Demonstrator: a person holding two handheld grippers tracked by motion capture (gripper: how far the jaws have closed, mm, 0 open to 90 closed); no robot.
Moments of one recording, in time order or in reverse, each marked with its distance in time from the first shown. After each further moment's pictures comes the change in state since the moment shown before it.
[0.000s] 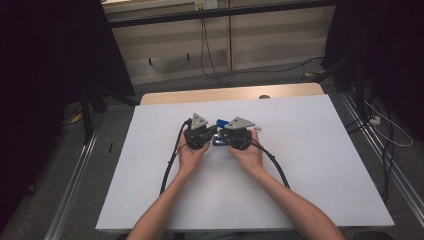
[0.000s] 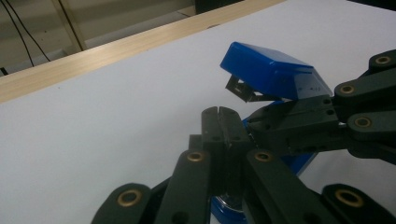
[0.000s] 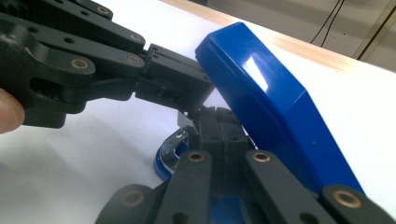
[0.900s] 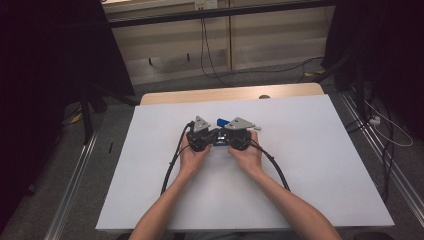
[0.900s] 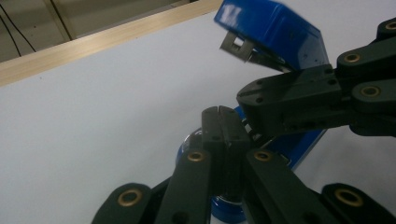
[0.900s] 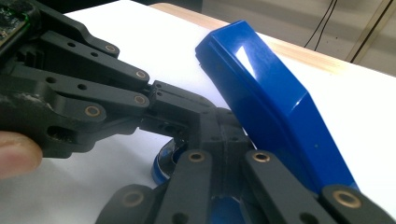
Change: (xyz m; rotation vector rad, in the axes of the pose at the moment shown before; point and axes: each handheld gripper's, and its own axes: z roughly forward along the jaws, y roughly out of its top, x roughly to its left) left arm -0.002 -0.010 0.009 0.019 -0.020 0.010; right arm 0.002 -0.002 0.002 -0.033 -0.031 0.018
